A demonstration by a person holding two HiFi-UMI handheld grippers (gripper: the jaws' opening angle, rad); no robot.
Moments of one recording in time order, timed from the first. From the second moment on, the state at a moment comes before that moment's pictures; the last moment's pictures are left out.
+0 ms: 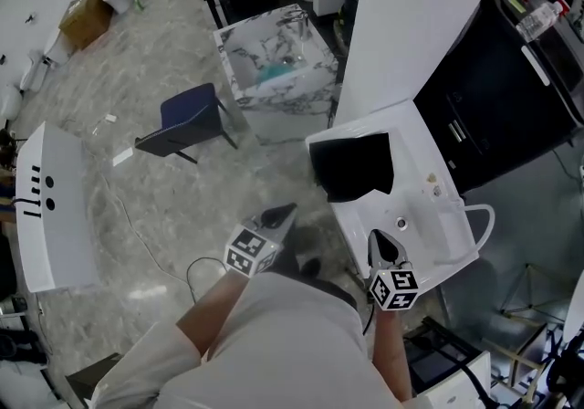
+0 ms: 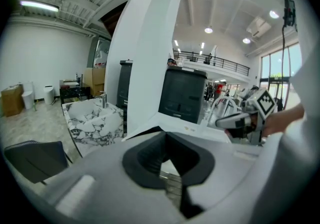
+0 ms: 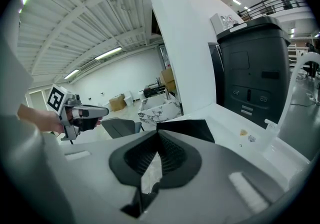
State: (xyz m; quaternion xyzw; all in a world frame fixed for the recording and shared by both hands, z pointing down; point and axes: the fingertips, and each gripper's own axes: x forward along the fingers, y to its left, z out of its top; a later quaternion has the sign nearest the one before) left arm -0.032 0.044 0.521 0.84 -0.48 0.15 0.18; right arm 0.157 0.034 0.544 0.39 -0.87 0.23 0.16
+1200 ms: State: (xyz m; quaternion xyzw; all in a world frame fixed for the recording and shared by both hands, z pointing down) left arm -0.059 -0.111 0.569 0.89 -0.33 0.20 0.22; right arm 0.076 -0.079 0.612 0.43 -0.82 0.33 0.20
